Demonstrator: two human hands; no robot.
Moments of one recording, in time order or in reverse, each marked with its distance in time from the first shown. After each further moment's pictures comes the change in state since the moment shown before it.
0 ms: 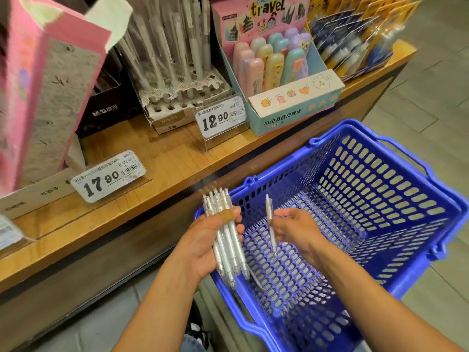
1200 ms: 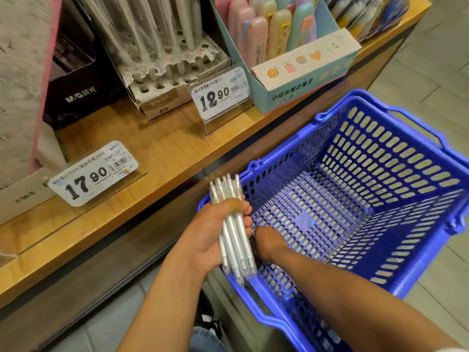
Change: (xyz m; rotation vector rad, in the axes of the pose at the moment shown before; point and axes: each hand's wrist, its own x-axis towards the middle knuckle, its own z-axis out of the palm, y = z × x) left_hand 0.004 0.006 -0.002 0.078 -0.025 -0.006; right_hand 0.091 0.123 0.071 -1.279 -0.152 -0.088
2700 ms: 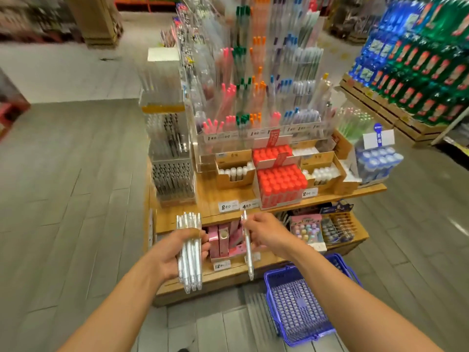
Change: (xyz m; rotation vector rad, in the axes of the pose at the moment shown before) left_hand -0.684 0.322 0.063 -0.233 0.288 0.164; right_hand -0.623 -0.382 -0.530 0.775 -0.140 -0.419
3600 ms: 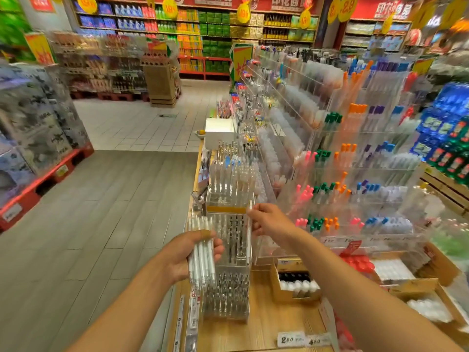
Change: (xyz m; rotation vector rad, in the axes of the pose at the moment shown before) left_hand 0.058 0.304 -0.055 -0.053 -0.105 0.236; right_hand 0.236 -0.293 0.053 -0.066 -0.060 -0.290
